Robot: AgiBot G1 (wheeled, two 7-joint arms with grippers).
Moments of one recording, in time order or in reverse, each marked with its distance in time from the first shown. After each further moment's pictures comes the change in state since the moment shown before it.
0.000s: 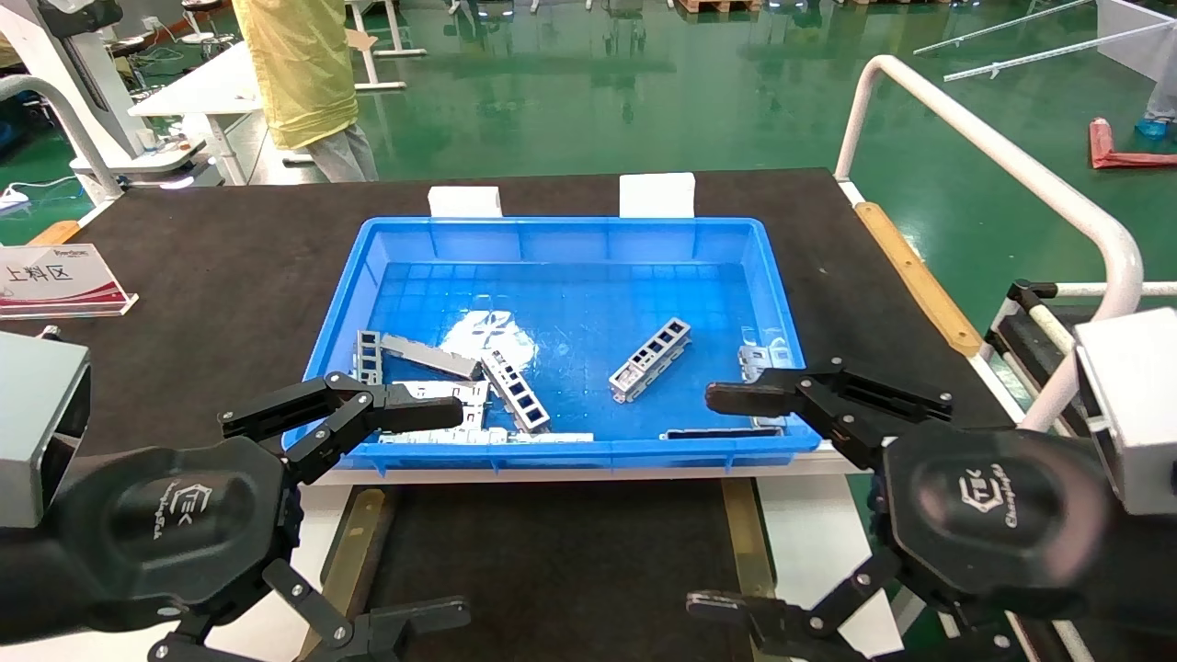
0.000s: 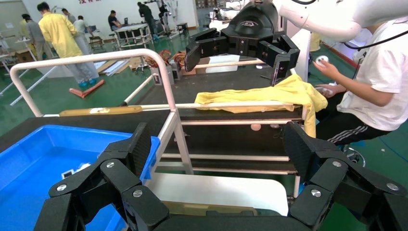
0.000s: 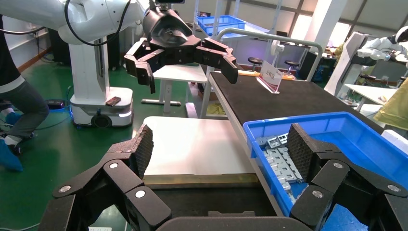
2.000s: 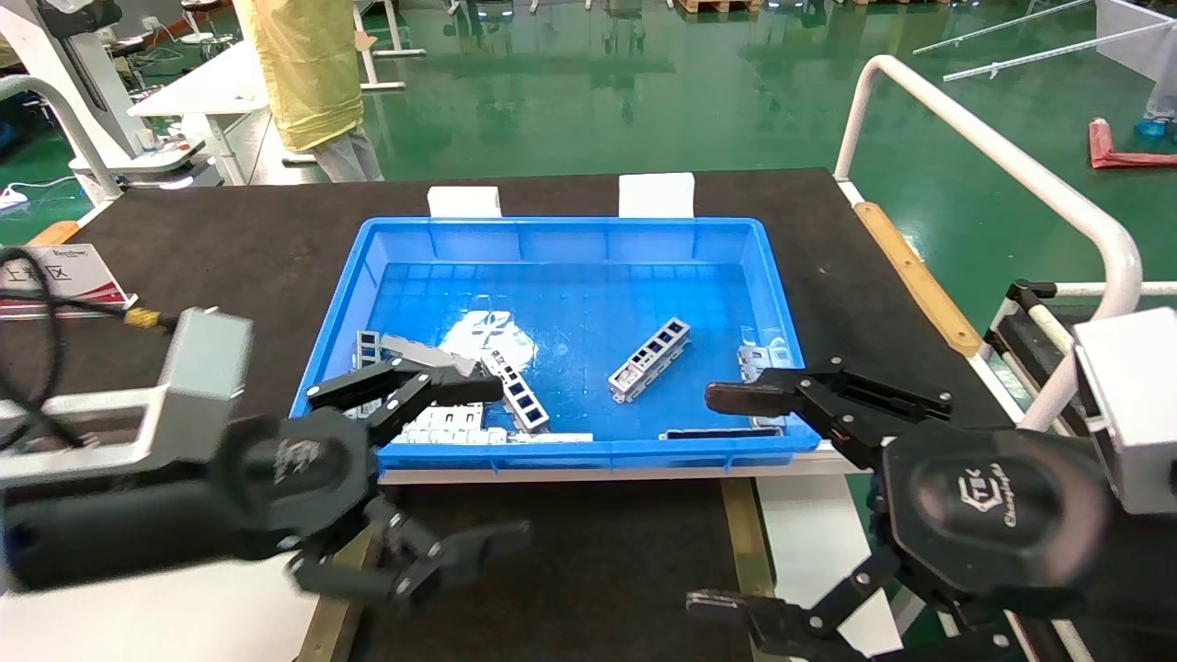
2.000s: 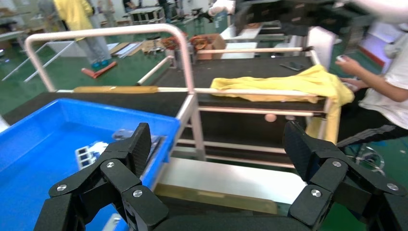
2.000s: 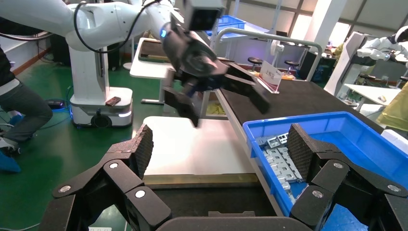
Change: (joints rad) left arm -0.079 0.123 0.084 0.100 0.161 -0.089 0.003; right arm 0.001 0.000 -0.001 -0.001 0.000 0.000 -0.001
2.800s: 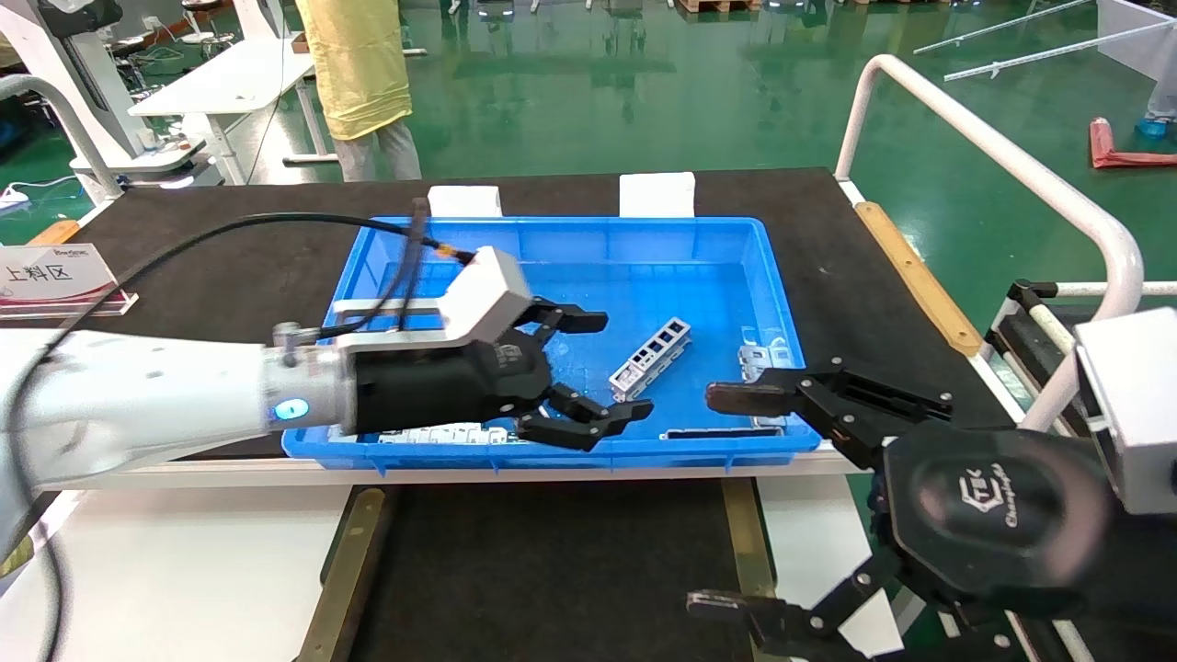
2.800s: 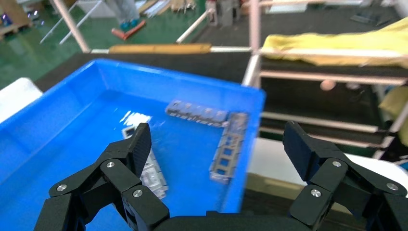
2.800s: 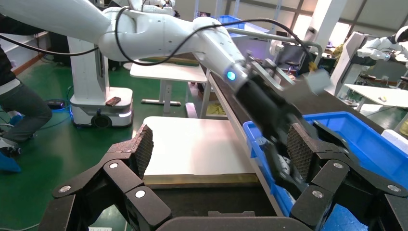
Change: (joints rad) left arm -0.312 0.411 0.177 0.545 0.338 -0.193 0.164; right arm 0.000 0.000 -0.001 0.000 0.001 0.000 0.000
